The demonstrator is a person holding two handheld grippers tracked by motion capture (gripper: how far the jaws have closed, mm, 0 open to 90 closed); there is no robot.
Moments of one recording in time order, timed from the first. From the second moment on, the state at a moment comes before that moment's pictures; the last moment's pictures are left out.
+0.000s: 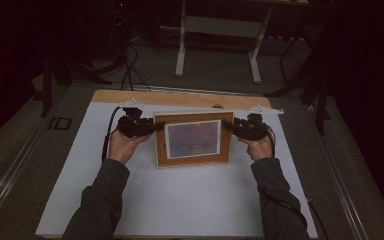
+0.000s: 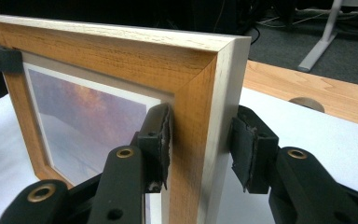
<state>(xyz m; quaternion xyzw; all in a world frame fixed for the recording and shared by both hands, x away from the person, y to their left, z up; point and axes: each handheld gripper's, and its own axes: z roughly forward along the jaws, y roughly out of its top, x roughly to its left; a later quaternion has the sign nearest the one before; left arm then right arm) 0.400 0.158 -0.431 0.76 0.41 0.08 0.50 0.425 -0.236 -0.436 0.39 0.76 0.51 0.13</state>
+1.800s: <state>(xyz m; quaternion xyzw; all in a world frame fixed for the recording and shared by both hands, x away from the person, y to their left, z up) 0.401 0.163 -0.432 0.75 0.43 0.07 0.50 0.408 -0.234 -0.435 0.38 0.77 0.50 0.13</state>
